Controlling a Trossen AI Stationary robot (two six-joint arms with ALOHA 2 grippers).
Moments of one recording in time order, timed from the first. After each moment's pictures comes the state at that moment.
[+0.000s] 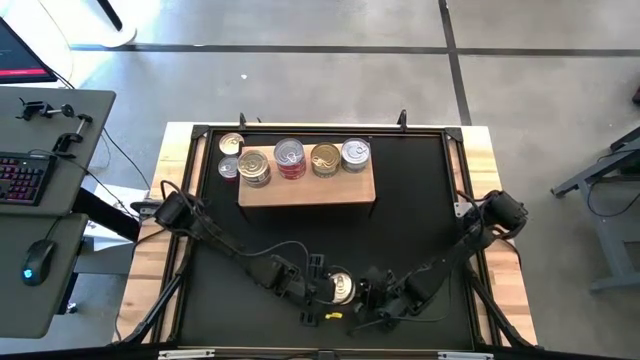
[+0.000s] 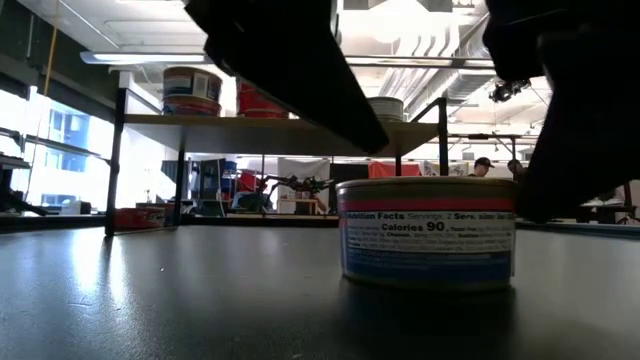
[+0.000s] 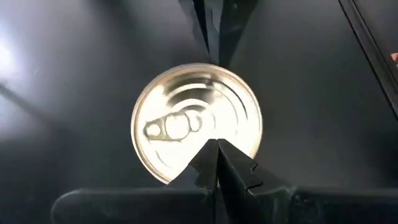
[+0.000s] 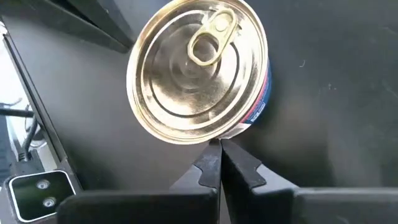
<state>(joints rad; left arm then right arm) -0.51 2.03 1.40 -0.26 -0.33 -0.24 0.72 1.87 1.10 -0.26 0.44 1.47</state>
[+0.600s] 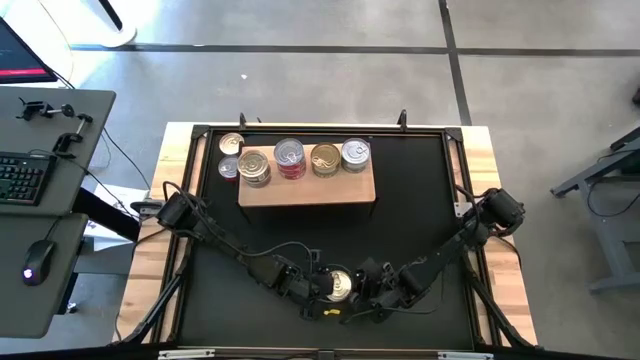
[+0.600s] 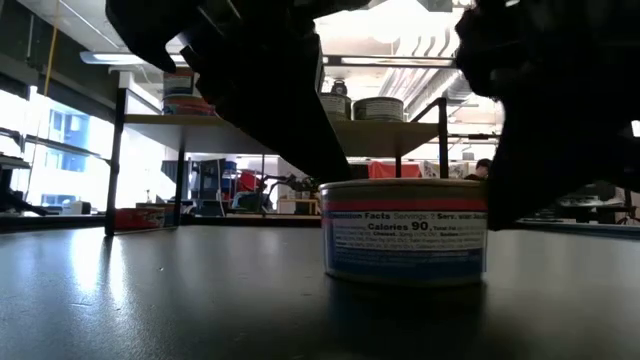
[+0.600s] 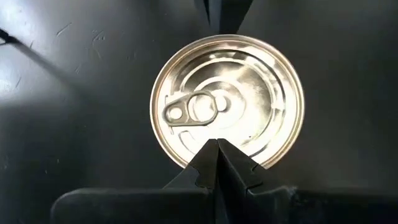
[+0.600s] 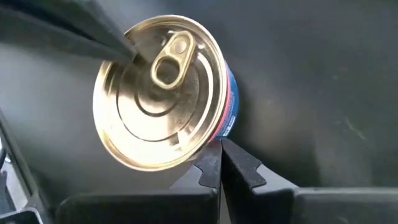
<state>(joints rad) -0.51 2.06 1.40 -0.36 -0.39 -0.29 0.65 1.87 1.10 -0.31 0.44 1.46</state>
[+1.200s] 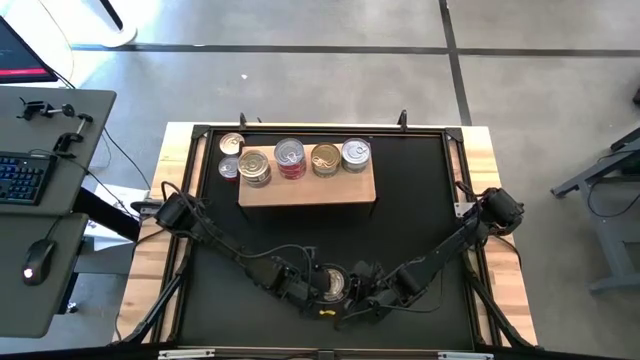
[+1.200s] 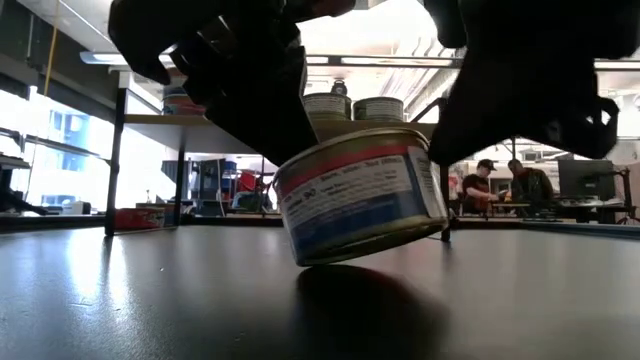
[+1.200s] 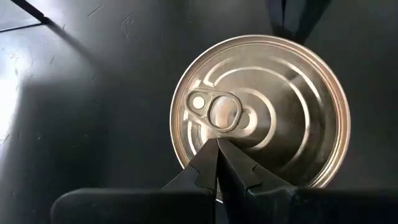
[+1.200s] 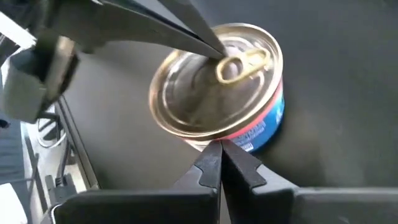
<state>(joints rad) -0.52 2.07 1.40 -0.45 -0.46 -0.37 0.63 1.87 1.17 -0.24 0.43 1.32</state>
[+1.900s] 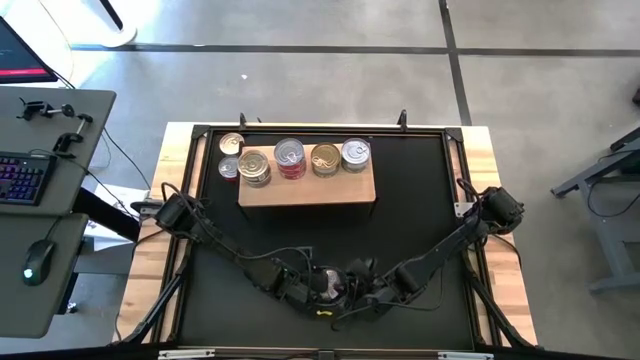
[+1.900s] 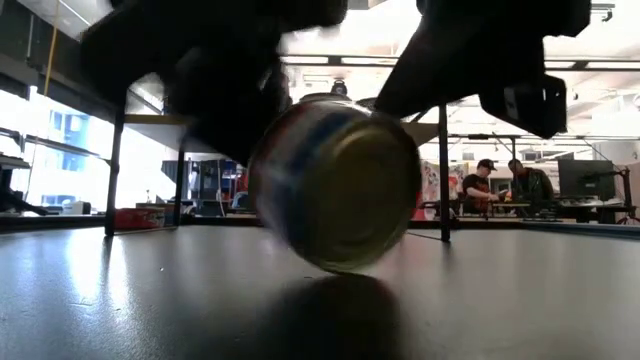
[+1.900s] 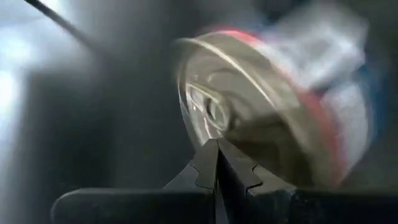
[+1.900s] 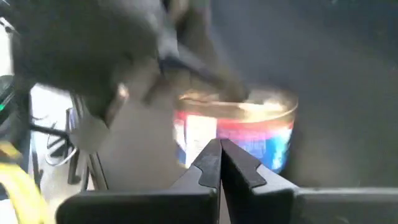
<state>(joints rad) -0.54 2.07 1.40 -0.50 -0.47 -0.36 0.62 1.87 1.19 -0.18 0.52 1.22</state>
